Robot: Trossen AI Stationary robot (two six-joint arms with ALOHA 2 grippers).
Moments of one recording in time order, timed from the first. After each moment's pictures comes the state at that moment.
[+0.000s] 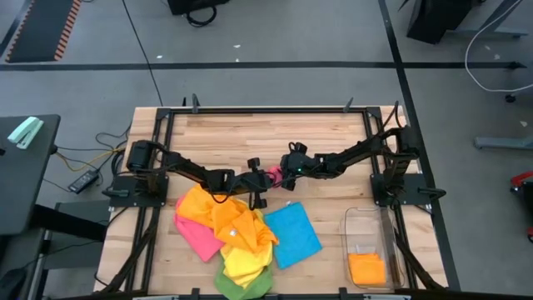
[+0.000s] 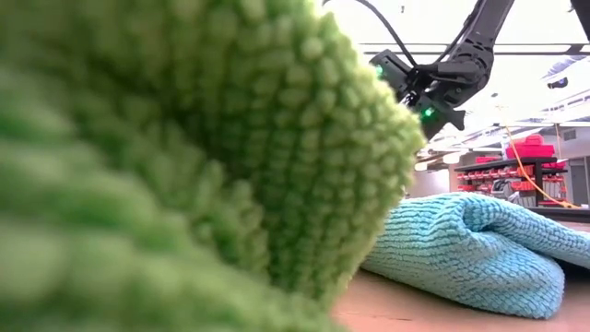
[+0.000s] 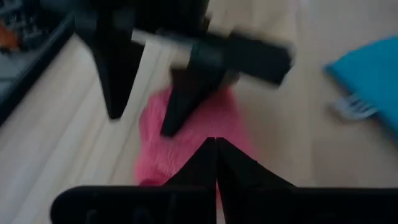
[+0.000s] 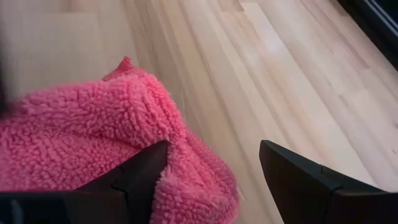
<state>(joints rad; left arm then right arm) -0.08 1.89 0.86 0.49 -0.40 0.12 -0.11 1.81 0.74 0.31 0.35 0.00</state>
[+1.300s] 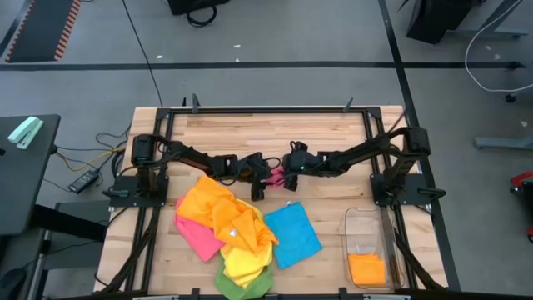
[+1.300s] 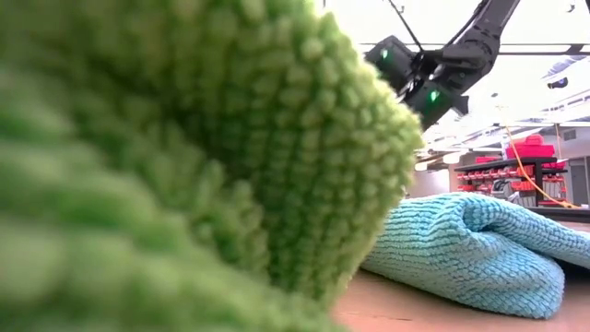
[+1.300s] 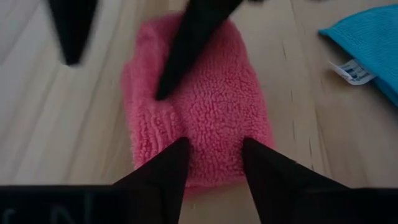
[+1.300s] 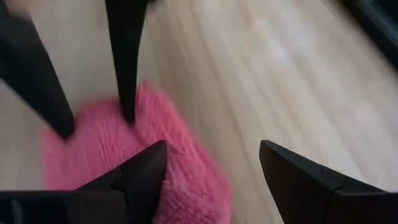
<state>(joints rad) 0.09 1.92 0.90 0.33 -0.03 0.08 -0.11 1.71 0.74 0.26 0.29 0.00</state>
